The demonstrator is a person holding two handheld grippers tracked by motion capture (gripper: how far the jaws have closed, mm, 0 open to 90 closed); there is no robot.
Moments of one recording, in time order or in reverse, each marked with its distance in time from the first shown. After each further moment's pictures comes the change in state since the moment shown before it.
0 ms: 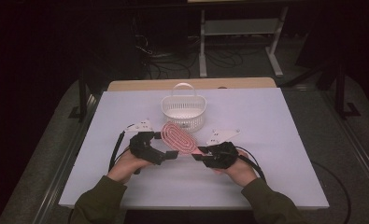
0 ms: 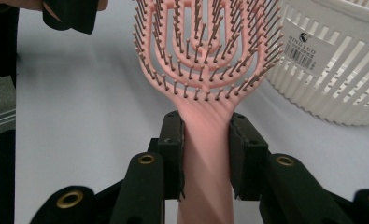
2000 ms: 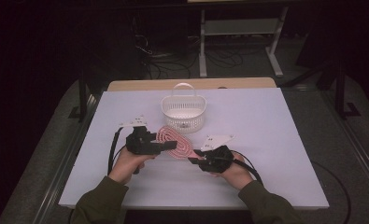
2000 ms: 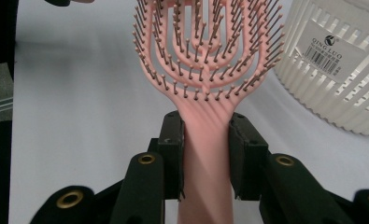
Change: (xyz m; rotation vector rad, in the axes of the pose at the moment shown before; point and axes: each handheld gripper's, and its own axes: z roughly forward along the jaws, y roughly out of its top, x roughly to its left) left arm 0.005 0.004 -0.010 -0.048 0.007 -0.121; right arm 0.012 -0.001 0.010 0.008 -0.012 -0.055
